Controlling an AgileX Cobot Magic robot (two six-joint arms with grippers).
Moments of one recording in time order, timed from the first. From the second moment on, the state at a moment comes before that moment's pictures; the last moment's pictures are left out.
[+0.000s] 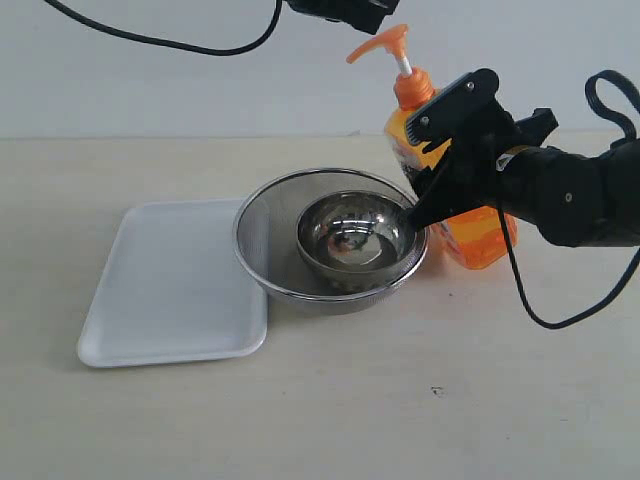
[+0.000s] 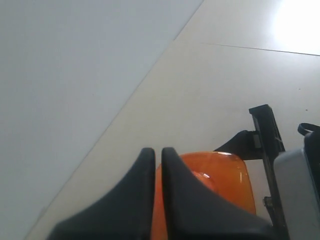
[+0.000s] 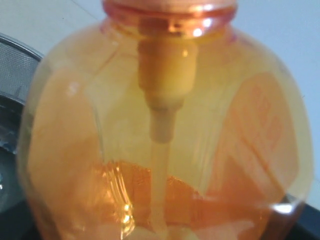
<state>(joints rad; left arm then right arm) -0.48 1.98 -1.84 -0.92 0.65 1.20 0.42 1.77 -0.85 0.29 -0.43 -0.70</state>
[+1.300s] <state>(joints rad) -0.49 2.02 -1.85 -0.87 0.66 1.13 0.42 1.77 -0.85 0.29 -0.43 -0.70</state>
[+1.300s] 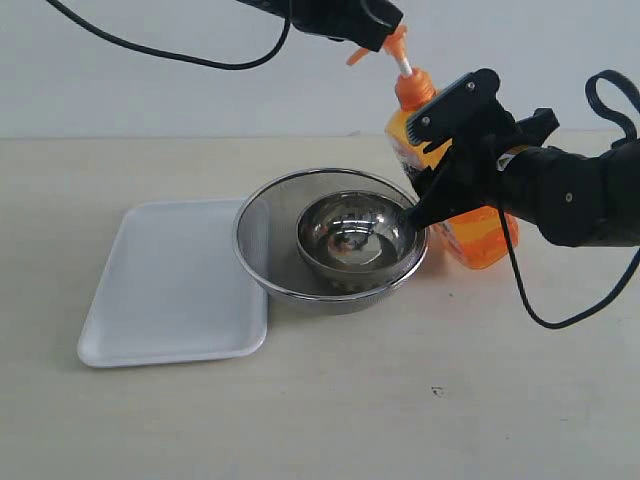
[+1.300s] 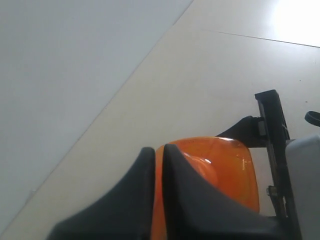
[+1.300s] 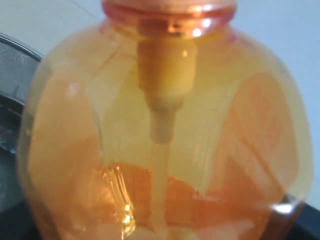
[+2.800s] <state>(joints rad) -0.49 2.03 -1.87 -0.84 0.70 1.09 0.42 1.77 -0.85 0.30 -0.43 -0.71</state>
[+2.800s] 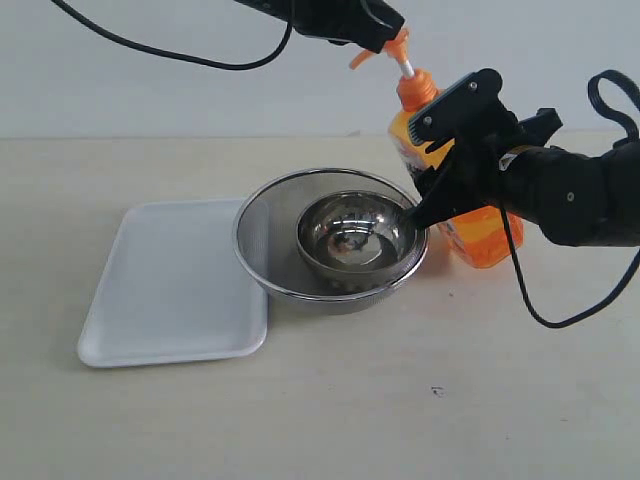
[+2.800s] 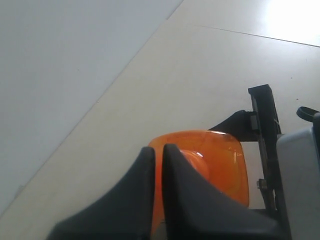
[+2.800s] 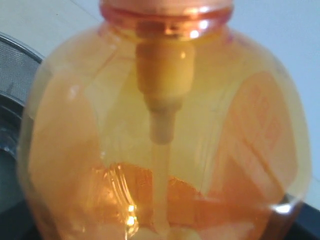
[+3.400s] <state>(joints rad) -0.50 2.06 -1.88 -0.85 0.70 1.08 0.41 1.77 -0.85 0.30 -0.43 -0.72</state>
